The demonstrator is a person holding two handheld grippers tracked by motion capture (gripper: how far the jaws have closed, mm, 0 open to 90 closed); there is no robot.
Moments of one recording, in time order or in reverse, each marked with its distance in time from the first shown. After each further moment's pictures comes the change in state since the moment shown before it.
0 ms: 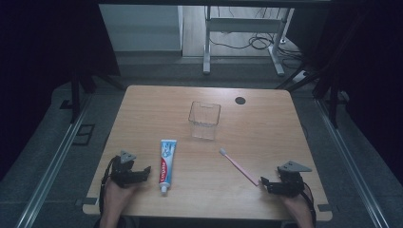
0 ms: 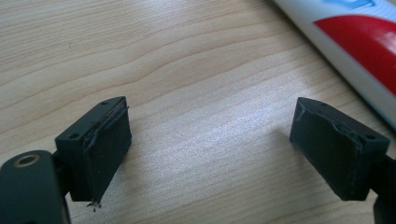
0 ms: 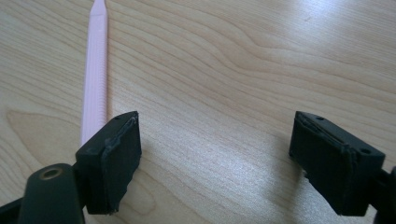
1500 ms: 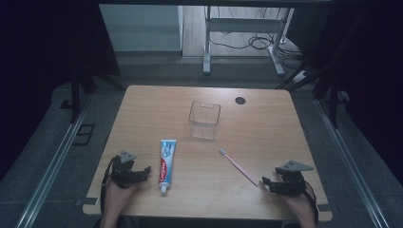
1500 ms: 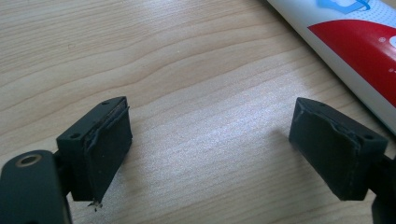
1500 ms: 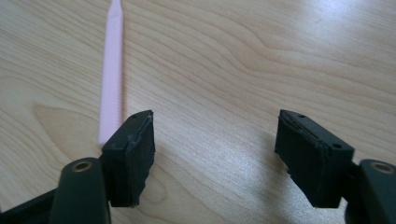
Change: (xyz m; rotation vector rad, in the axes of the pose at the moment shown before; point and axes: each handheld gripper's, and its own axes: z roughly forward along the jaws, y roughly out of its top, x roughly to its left) left arm 0.000 0.000 0.000 -0.002 -0.002 0.000; right arm -0.002 0.005 -0.007 0.009 0.054 -0.005
